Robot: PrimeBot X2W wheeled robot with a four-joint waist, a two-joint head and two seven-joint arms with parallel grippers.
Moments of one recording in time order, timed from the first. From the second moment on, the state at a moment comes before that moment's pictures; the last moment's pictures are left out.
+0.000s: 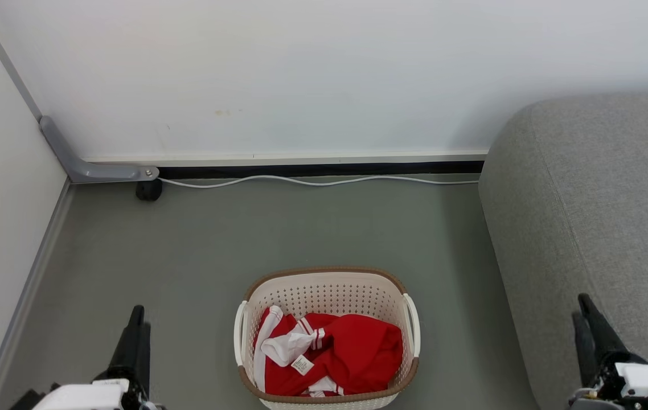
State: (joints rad) left arm -0.04 0.03 0.08 0.30 -1.61 -0.12 0.11; right arm -0.07 -0.03 -0.13 0.30 1.60 0.13 0.11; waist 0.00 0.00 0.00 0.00
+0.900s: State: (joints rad) left arm -0.03 0.02 0.04 0.35 -1.50 -0.12 0.04; right arm -0.09 -0.05 -0.03 0.35 1.52 0.12 0.04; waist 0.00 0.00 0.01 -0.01
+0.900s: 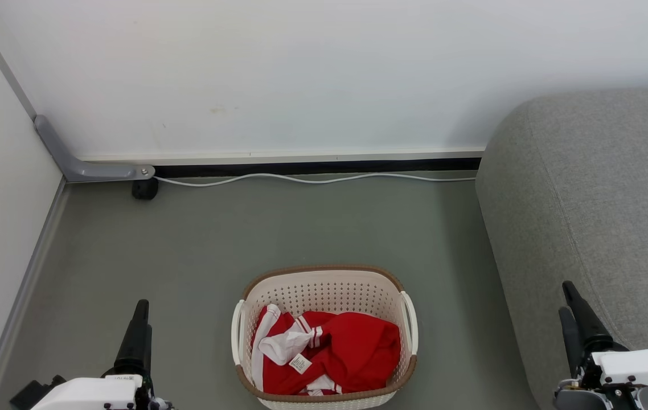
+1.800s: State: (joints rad) left arm -0.07 0.05 -0.02 0.38 -1.06 -0.12 -0.04; right arm -0.17 -0.10 0.07 0.41 1.13 0.12 -0.04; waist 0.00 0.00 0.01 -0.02
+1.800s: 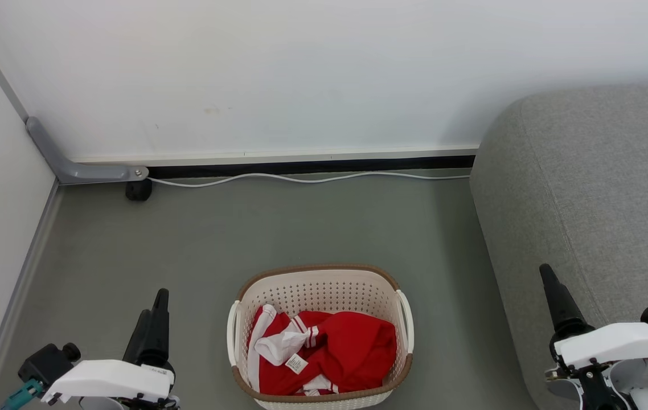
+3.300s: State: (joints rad) left arm -0.19 0.06 -0.03 0.57 -0.47 -0.12 -0.16; right arm -0.33 -0.15 0.26 0.62 0.65 0.12 -0.16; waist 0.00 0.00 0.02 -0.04
